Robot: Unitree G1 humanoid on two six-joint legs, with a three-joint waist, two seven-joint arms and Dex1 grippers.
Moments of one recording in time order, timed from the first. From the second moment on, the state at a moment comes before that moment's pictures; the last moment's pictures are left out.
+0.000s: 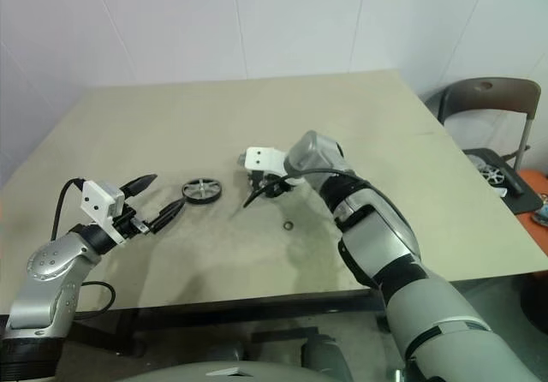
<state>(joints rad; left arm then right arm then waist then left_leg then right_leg) 0.05 0.53 0.23 -0.16 -0.38 0.07 -0.72 -1.14 -0.19 0.52 0.95 -0.32 0.27 1.13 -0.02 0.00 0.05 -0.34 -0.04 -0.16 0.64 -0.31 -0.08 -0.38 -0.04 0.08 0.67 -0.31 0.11</state>
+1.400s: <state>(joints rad) 0.04 0.53 0.24 -0.10 -0.38 0.04 -0.72 -0.94 -0.28 0.52 0.13 -0.01 0.97 1.15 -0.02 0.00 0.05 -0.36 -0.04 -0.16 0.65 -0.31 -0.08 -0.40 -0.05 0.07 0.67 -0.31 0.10</state>
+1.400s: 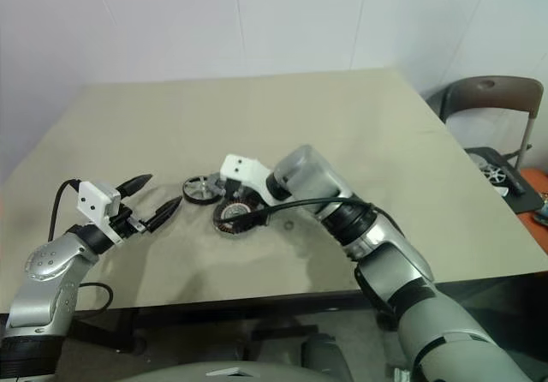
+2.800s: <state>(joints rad) 0.19 0.54 0.19 -0.19 -0.45 0.13 -0.85 -0.42 -0.52 0.30 0.18 0.08 0.33 1.07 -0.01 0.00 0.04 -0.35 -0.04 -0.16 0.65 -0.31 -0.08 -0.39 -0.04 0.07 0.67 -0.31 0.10</state>
